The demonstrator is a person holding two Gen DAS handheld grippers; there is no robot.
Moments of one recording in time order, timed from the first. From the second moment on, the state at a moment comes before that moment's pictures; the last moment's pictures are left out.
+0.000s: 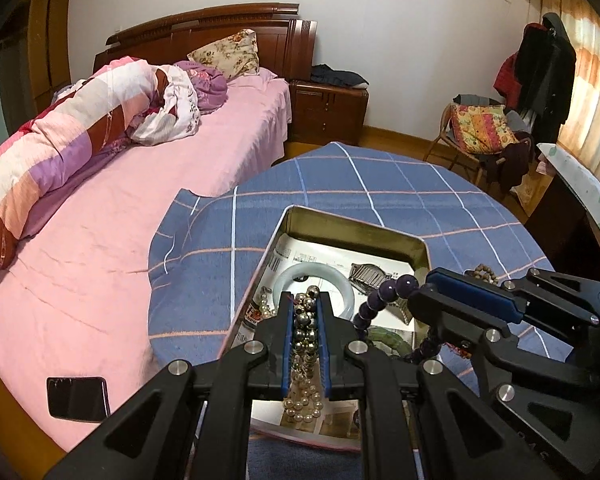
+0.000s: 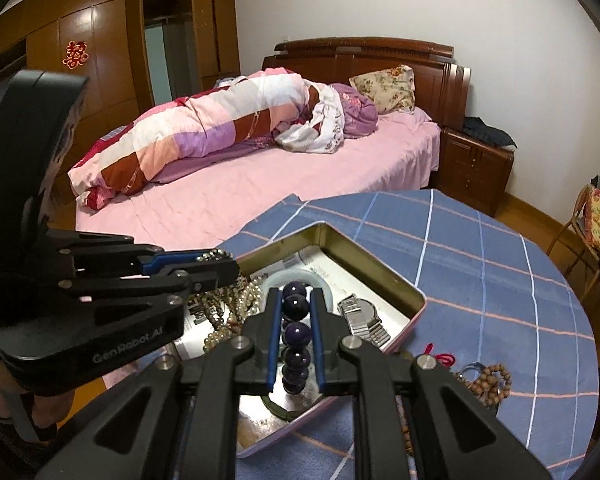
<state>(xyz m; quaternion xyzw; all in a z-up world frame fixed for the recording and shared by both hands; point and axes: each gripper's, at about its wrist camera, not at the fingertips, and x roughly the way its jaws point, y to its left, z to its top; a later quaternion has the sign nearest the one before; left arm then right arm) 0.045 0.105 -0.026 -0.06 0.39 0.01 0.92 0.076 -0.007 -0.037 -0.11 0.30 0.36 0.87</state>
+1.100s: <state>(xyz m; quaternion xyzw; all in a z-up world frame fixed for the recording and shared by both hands) 0.044 0.107 -0.035 -0.06 0.39 0.03 0.92 0.075 -0.034 -0.046 -0.08 0.31 0.34 0.88</state>
